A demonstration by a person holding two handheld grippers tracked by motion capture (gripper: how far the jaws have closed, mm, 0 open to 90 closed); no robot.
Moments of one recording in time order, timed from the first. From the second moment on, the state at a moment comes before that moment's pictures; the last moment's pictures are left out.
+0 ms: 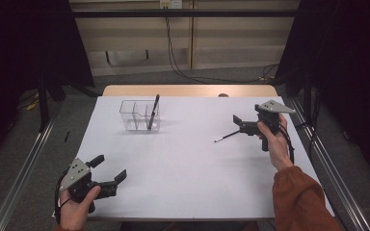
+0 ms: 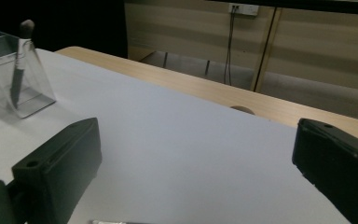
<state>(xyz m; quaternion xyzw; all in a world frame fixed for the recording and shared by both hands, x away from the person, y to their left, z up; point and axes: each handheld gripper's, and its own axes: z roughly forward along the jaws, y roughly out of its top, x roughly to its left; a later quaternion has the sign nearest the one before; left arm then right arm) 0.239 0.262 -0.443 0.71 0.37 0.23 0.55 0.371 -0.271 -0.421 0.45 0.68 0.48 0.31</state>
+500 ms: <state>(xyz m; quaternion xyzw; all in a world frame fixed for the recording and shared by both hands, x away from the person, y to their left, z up) 0.241 0.265 -0.442 0.71 0.38 0.23 0.55 0.383 -0.271 -0.417 0.45 0.73 0.45 0.26</state>
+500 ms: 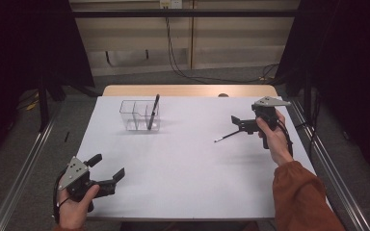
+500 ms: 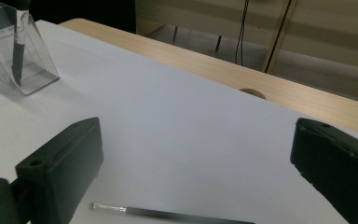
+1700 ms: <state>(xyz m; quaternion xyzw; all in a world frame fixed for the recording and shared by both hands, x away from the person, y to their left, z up) 0.241 0.263 -0.443 0.71 0.38 0.23 0.54 0.417 -0.271 -0.415 0.37 0.90 0.22 0.08</state>
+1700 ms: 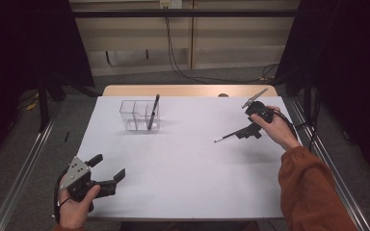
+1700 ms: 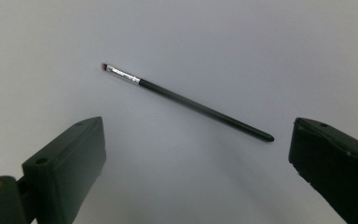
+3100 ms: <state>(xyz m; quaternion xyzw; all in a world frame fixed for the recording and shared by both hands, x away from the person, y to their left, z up) 0.240 0.264 -0.444 0.72 0.38 0.24 0.53 0.460 -0.243 -0.455 0.27 0.96 0.07 0.04</state>
